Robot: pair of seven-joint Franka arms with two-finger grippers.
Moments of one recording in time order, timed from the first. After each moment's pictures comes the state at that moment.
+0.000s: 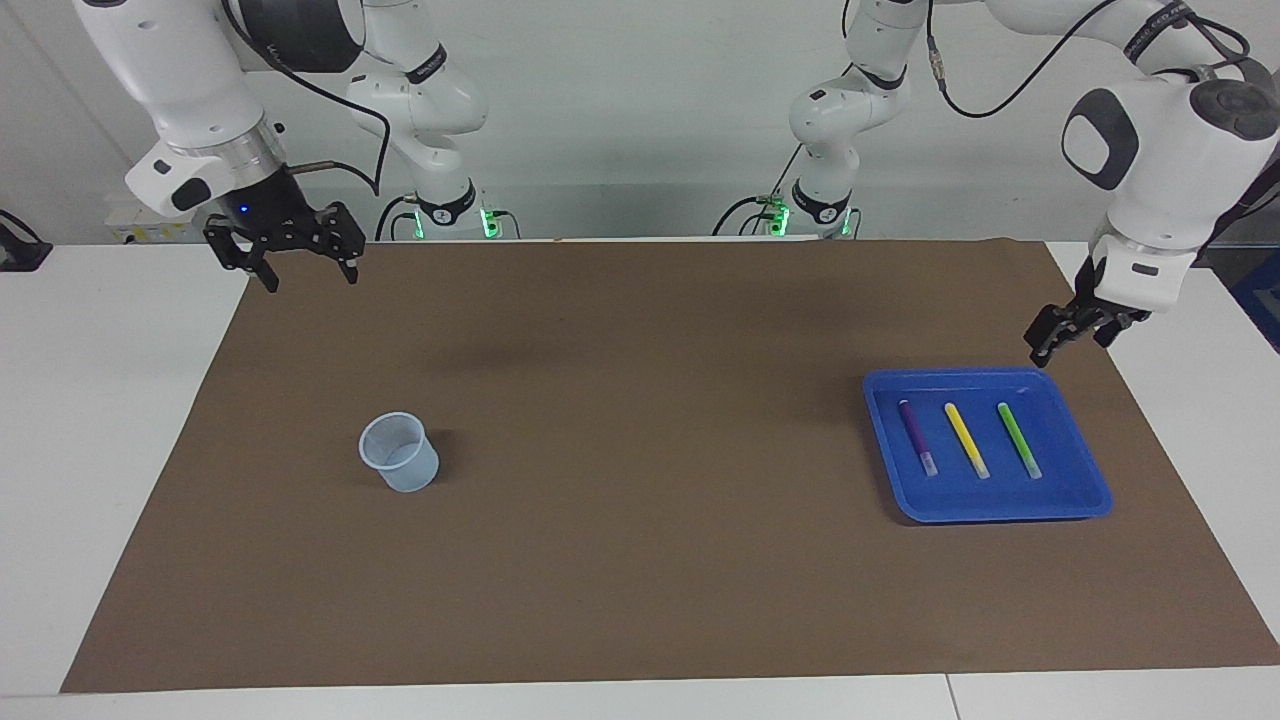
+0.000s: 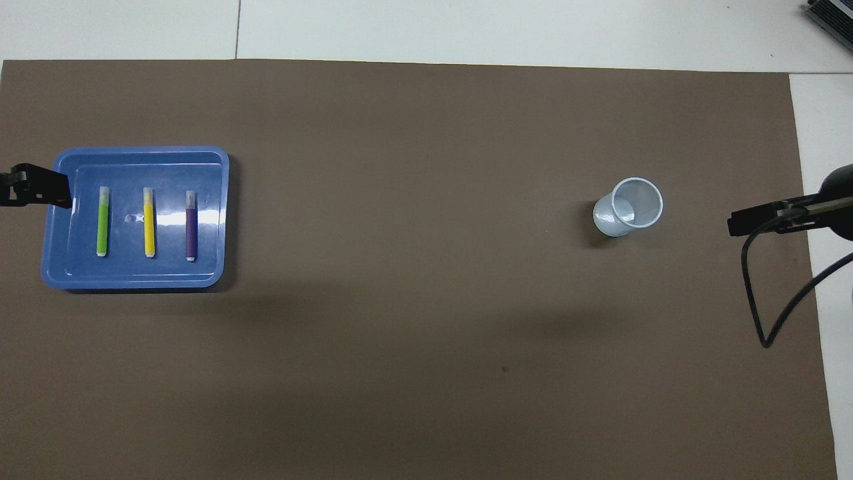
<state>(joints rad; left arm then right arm) 0.40 -0.02 -0.38 -1.66 0.03 1.67 -0.14 -0.01 -0.06 0.01 -1.67 -0.03 1.65 -0.11</state>
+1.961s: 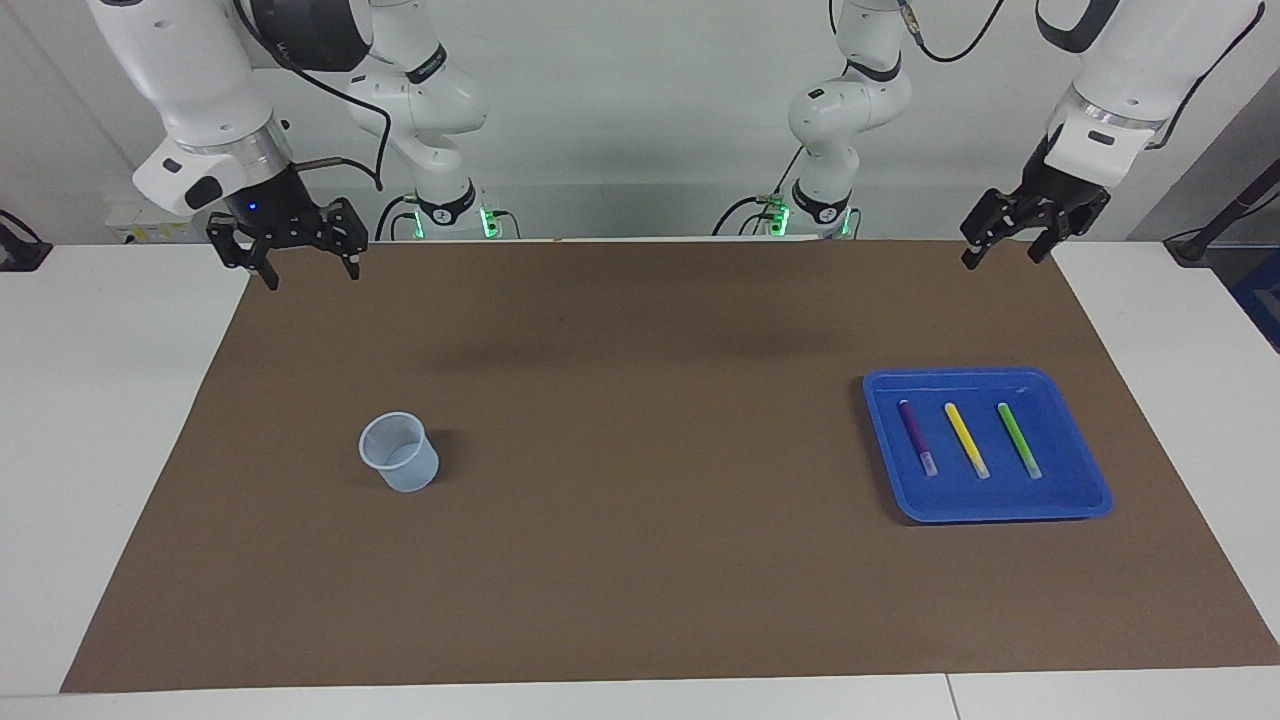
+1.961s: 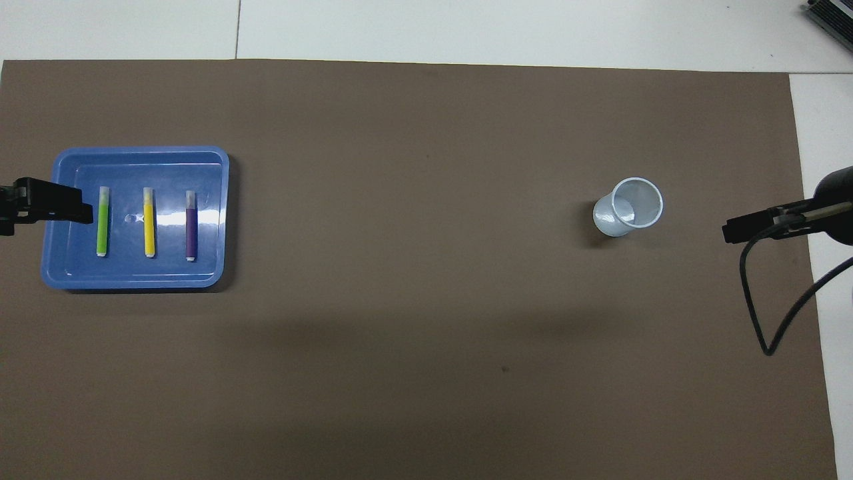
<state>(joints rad) 0.21 -0.07 -0.22 -1.62 -0.08 1.60 -0.08 -0.01 -0.06 0.01 -1.67 -0.01 1.63 -0.15</state>
